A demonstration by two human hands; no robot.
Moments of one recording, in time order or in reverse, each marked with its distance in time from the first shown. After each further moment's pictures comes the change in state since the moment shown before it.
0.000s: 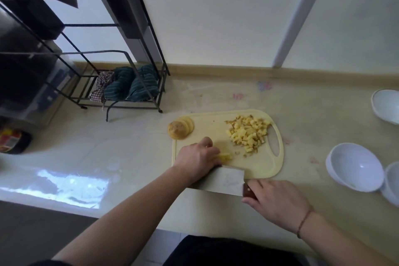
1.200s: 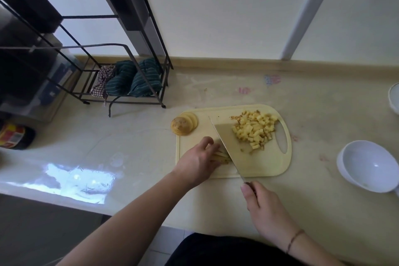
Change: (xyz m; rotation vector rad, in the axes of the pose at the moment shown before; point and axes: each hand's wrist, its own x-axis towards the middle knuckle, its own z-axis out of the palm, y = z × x) left_hand -0.010 -0.017 0.033 -0.172 0.212 0.105; right_hand 0.005 -0.051 -0.013 1.018 -0.207 0.679
